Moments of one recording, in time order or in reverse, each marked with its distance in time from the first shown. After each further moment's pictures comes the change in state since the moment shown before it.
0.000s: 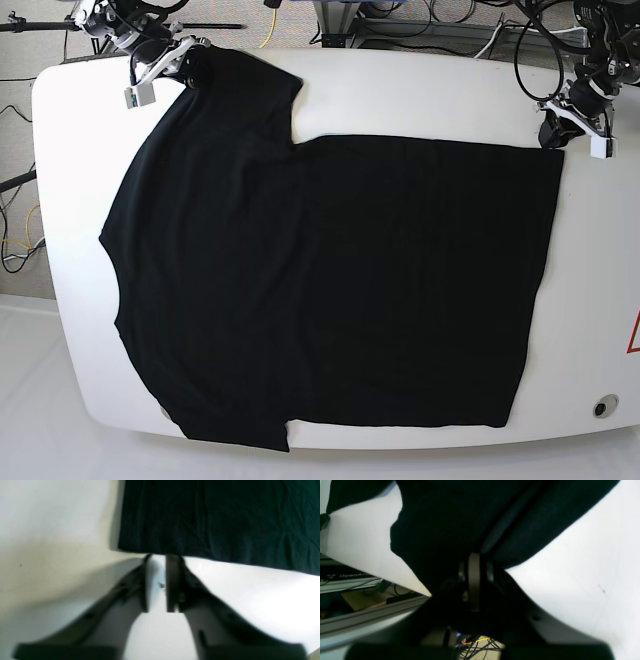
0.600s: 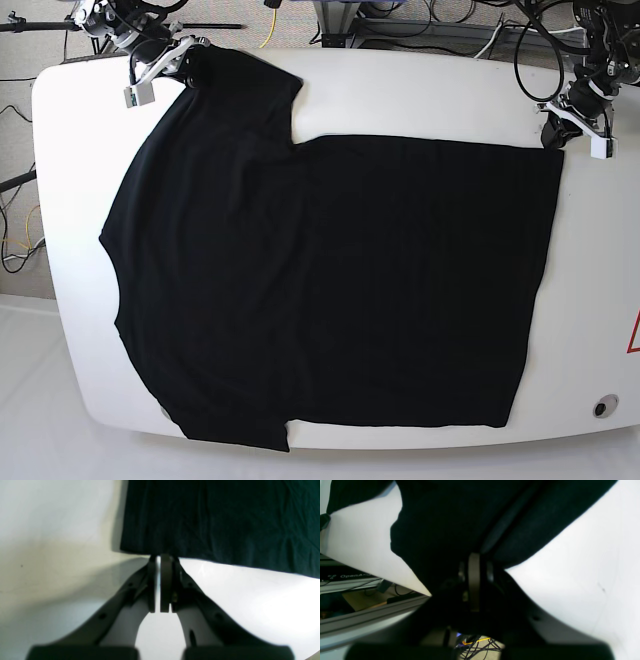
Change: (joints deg) left arm -0.7 0.1 0.1 -1.2 0.0 0.0 -0.9; right arm 0.0 0.0 0.1 -0.4 0.2 0.0 0.3
